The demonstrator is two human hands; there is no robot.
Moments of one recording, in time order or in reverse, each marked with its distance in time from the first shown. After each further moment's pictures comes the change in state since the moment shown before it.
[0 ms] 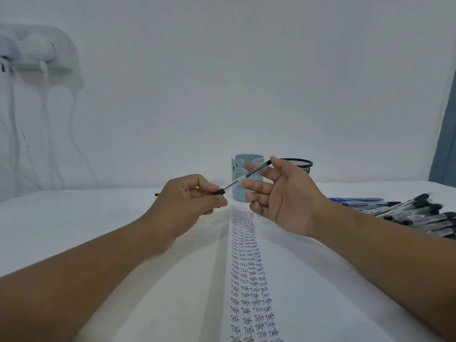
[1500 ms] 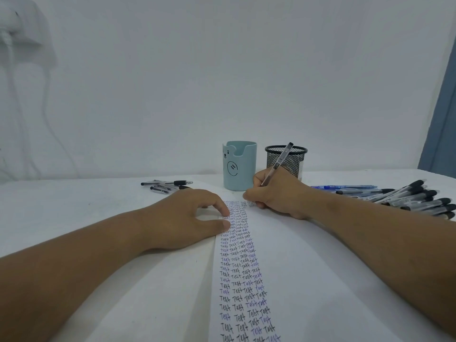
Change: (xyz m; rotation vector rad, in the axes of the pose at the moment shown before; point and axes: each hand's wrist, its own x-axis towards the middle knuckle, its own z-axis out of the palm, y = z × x) left_hand 0.014 -0.028 -0.004 0.765 -0.415 0.182; right_hand 0.038 0.020 -0.041 -1.082 0.149 -0.212
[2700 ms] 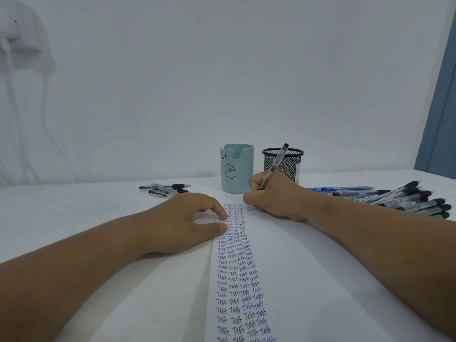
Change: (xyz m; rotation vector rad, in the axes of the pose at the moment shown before) left_hand -0.001 0.000 -0.001 0.007 -0.025 -0.016; right_hand 0.011 0.014 -0.001 -0.035 0.001 -0.081
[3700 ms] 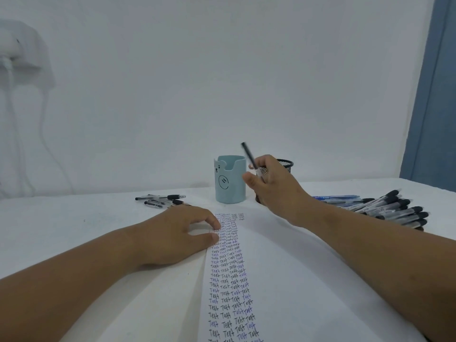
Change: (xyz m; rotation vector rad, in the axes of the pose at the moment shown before) left_hand -0.003 -0.001 -0.001 0.021 -0.018 0.024; right_hand -0.007 -0.011 -0.018 0.205 0.187 -0.124
